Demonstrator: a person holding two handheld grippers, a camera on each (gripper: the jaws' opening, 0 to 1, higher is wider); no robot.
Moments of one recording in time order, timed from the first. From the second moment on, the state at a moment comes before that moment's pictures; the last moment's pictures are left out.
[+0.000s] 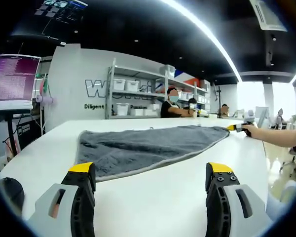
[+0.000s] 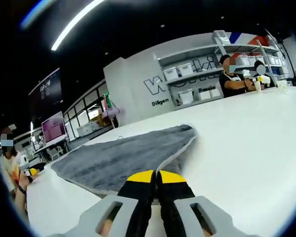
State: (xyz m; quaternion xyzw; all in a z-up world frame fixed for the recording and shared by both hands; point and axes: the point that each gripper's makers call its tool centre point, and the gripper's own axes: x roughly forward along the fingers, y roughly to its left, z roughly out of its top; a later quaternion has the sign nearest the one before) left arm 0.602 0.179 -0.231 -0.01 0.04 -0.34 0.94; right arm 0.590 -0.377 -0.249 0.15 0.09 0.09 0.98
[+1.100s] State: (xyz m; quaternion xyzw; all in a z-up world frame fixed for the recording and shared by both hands) left arm 0.603 0.181 -0.232 -0.01 0.04 -0.34 0.94; right arm 0.626 -0.292 -0.186 0.32 -0.03 0.21 0.92
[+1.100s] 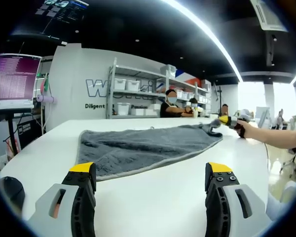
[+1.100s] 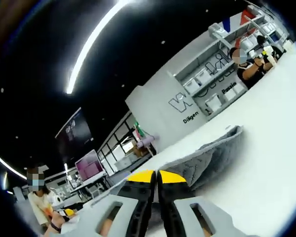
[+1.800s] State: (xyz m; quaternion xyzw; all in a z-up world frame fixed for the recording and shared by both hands) left arm 0.602 0.180 -0.232 -0.01 0.04 -0.34 0.94; right arm 0.642 -0.219 -0.172 0.37 -0.06 0.28 0.88
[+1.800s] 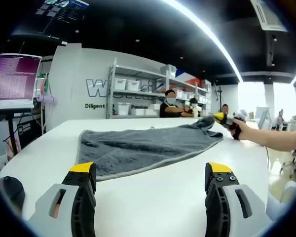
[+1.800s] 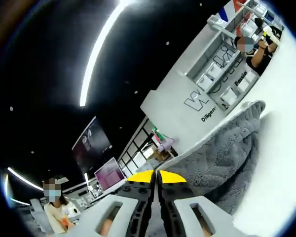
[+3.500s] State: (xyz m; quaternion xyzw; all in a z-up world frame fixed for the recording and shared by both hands) left arm 0.605 0.182 -0.232 -0.01 0.04 -0.33 0.94; right arm 0.646 -0.108 -0.185 0.31 0.00 0.35 0.89
